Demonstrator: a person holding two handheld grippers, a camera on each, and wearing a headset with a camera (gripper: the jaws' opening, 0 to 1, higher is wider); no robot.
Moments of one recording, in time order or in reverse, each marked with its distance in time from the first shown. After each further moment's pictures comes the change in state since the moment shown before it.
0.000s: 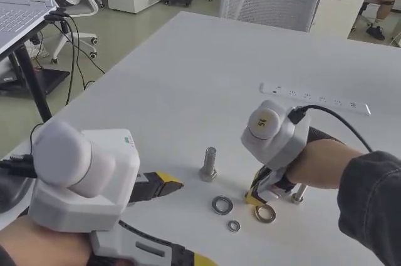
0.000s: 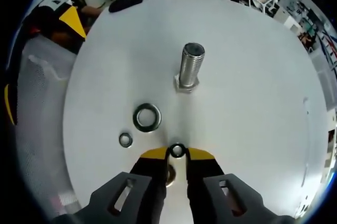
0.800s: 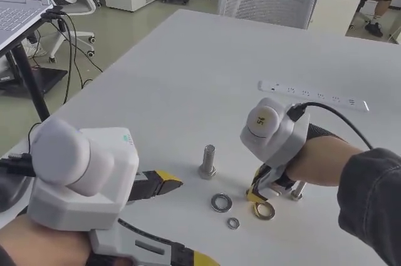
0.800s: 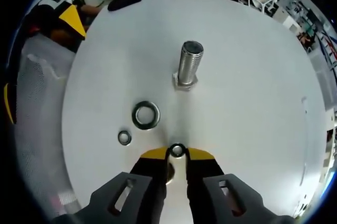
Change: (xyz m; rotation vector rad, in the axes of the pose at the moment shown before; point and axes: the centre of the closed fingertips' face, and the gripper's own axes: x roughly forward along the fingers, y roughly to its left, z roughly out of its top) left arm 0.002 0.001 0.000 -0.001 0.002 -0.005; right arm -0.001 -0.003 -0.002 -0.001 0.011 -0.014
